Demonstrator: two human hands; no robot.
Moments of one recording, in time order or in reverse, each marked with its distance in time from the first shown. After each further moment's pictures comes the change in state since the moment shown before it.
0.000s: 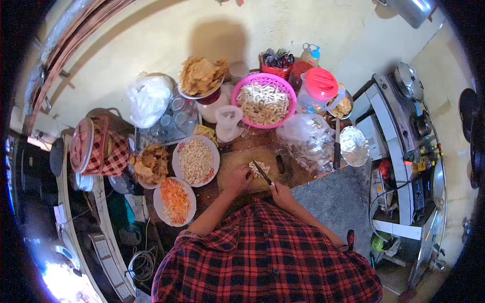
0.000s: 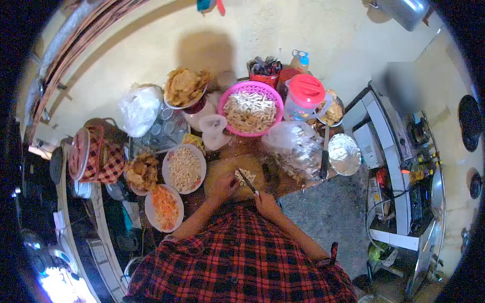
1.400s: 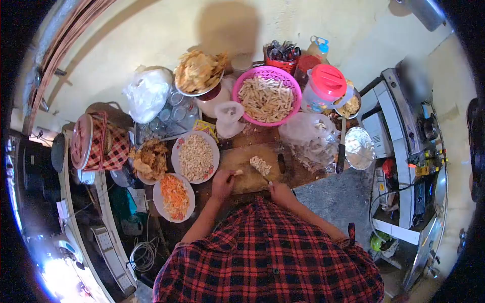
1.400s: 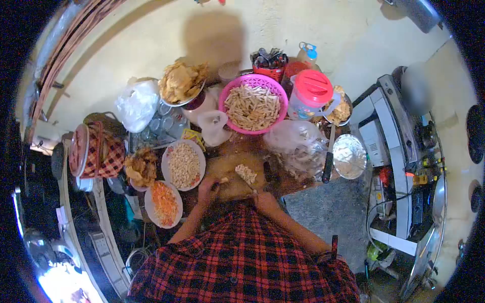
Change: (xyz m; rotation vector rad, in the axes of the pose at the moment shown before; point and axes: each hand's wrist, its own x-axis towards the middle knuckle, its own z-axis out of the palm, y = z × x) left_hand -0.036 -0.020 -0.034 -0.009 0.220 -0.093; right_hand 0.019 0.013 0.005 -0.213 -0.253 0.014
